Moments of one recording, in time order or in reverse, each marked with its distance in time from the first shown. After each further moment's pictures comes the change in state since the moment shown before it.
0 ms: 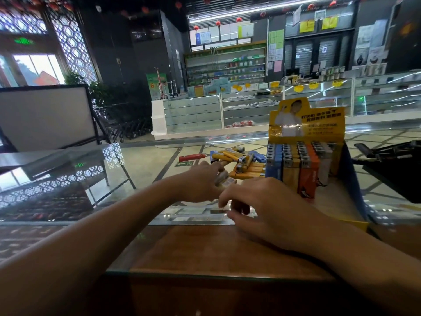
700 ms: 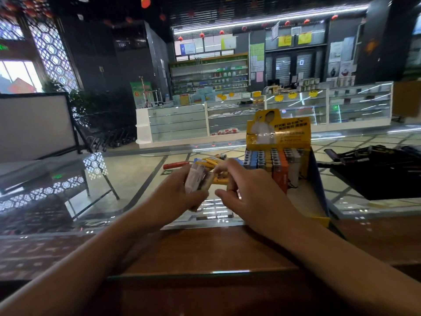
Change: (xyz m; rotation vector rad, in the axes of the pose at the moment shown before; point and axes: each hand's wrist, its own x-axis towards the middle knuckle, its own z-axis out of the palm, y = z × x) left_hand -0.055 0.016 0.010 -0.639 0.360 0.161; right_hand 0.001 0.003 -0.004 -0.024 0.249 0.207
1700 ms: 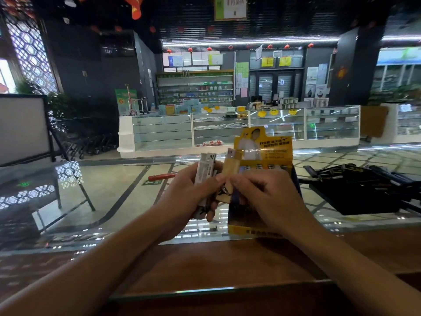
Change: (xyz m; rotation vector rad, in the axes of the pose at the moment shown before) left_hand 0.007 0.057 0.021 -0.669 -0.062 0.029; right_hand -0.006 0.013 -0.038 0.205 0.207 0.110
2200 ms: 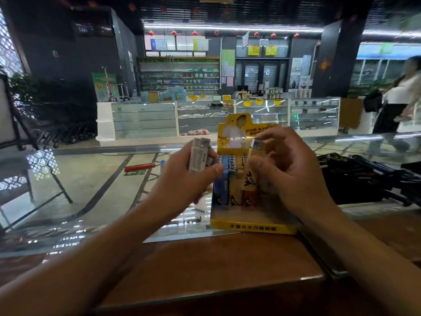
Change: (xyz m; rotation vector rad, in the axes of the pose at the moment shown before) left_hand 0.027 -0.016 0.013 0.309 0.090 0.208; right_hand -0.004 0.027 -0.037 0.121 0.199 0.089
